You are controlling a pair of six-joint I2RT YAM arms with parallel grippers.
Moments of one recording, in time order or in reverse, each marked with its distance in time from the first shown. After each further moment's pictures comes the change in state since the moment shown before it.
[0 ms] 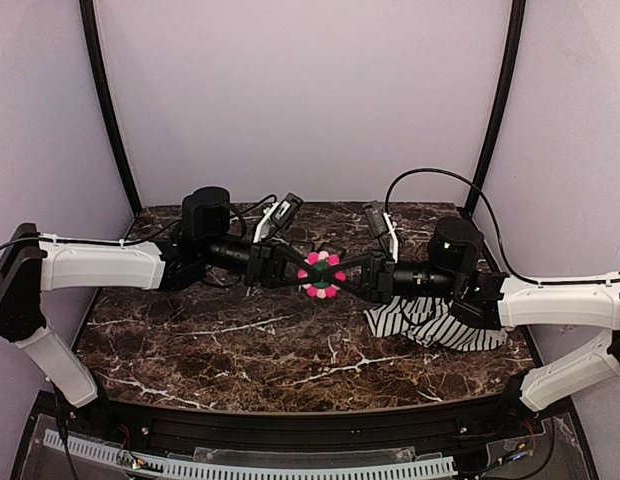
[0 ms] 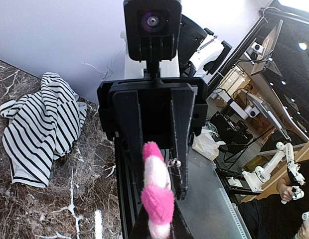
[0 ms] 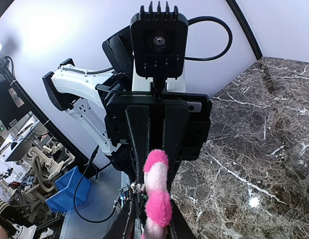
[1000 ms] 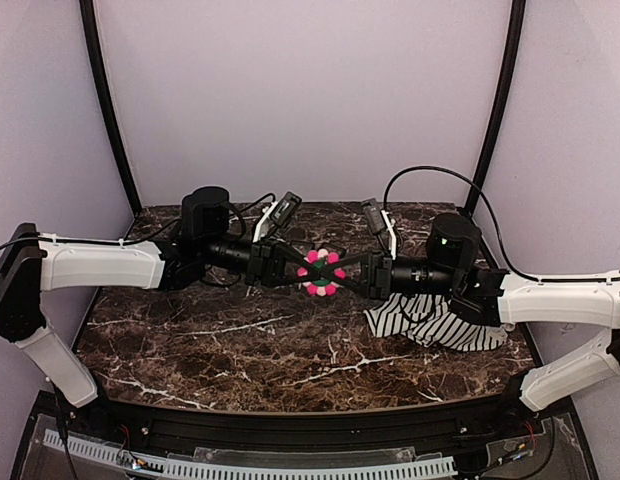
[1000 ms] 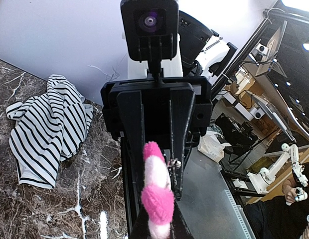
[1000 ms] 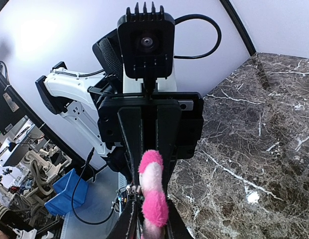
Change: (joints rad) left arm 0.003 -0.002 0.000 -0.007 -0.019 0.019; right arm -0.013 0.006 0.027 -0.052 0.031 0.006
